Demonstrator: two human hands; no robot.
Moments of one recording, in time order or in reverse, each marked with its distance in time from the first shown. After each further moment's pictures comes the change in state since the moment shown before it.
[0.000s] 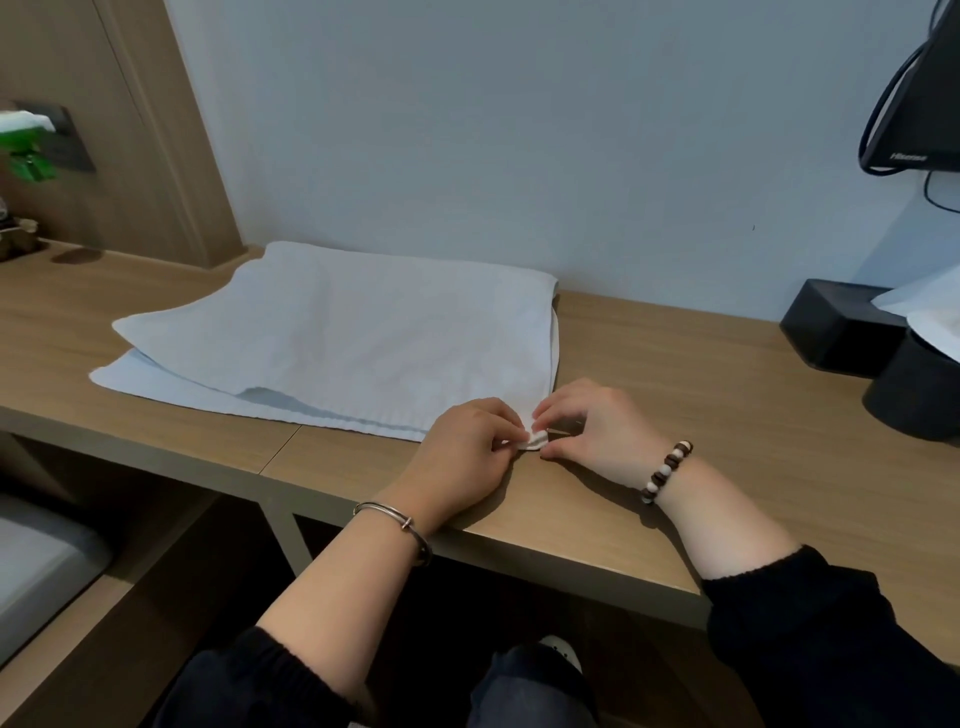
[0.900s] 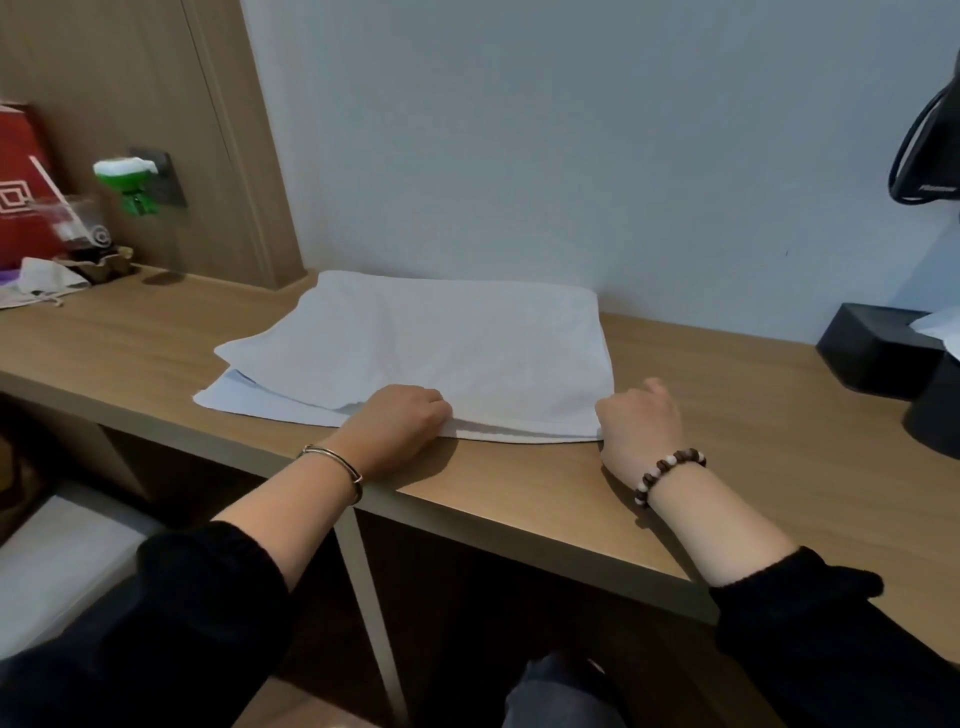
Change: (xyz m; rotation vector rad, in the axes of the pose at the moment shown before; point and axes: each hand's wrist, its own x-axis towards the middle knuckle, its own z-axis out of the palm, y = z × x) left_hand -0.016 -0.087 -0.078 0.684 -0.086 0.264; right_hand 0.008 -0.030 0.003 -0.782 0.002 0.236
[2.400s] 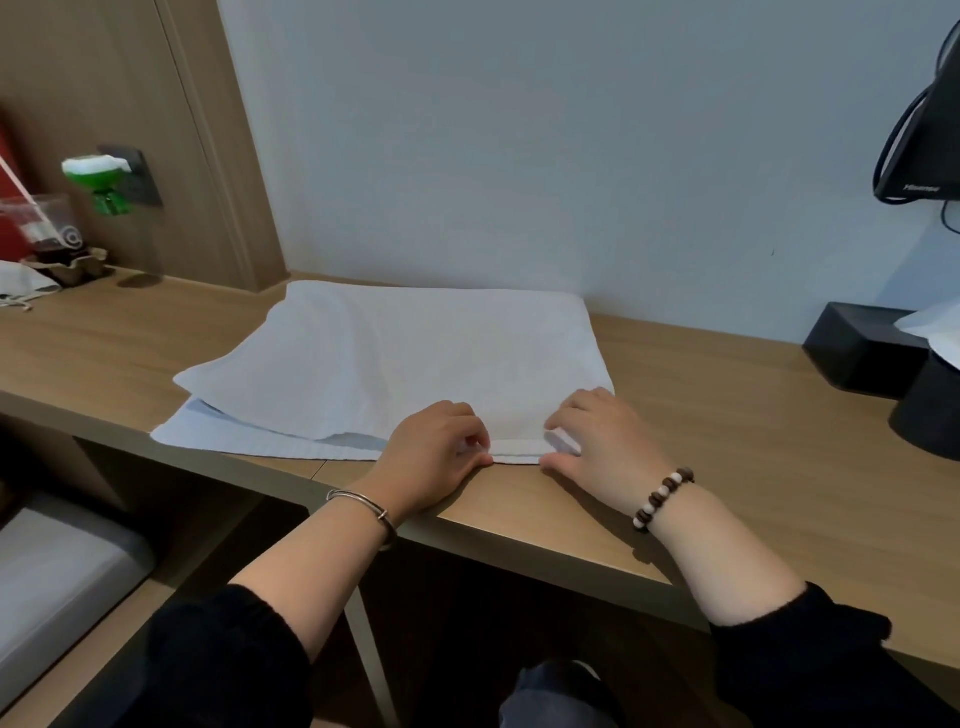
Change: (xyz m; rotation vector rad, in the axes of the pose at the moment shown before) left_hand 0.012 0.054 0.008 -0.434 0.138 -0.231; right_hand -0.017 -0.006 -0.008 0.459 0.045 -0.190
